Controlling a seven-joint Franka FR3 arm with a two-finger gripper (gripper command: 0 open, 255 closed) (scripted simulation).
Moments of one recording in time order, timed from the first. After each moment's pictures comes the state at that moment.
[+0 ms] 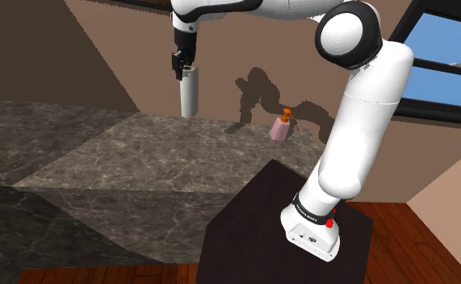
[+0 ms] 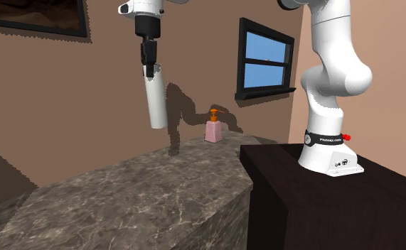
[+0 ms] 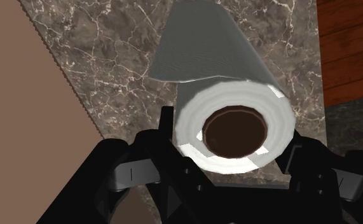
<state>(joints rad) 0.07 0.20 -0.03 -1.62 -0.03 1.89 -0.31</state>
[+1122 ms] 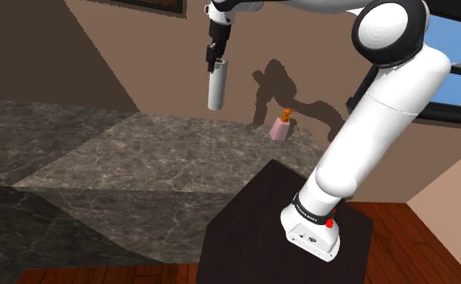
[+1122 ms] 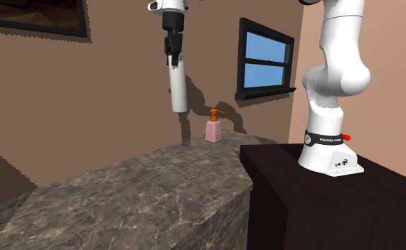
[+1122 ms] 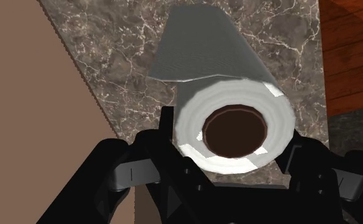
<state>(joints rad) -0.02 -0.02 -0.11 -1.80 -0.03 1.86 -0.47</state>
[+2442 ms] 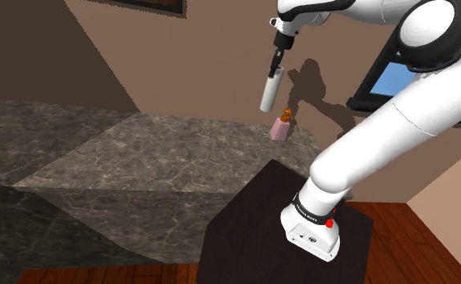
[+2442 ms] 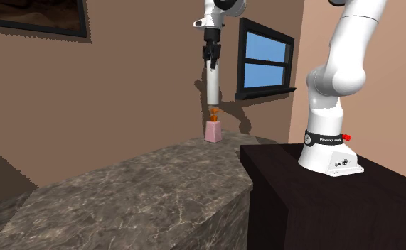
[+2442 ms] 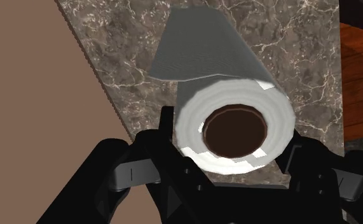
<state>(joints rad) -0.21 -0.28 -0.36 -2.07 -0.09 1.88 -0.89</state>
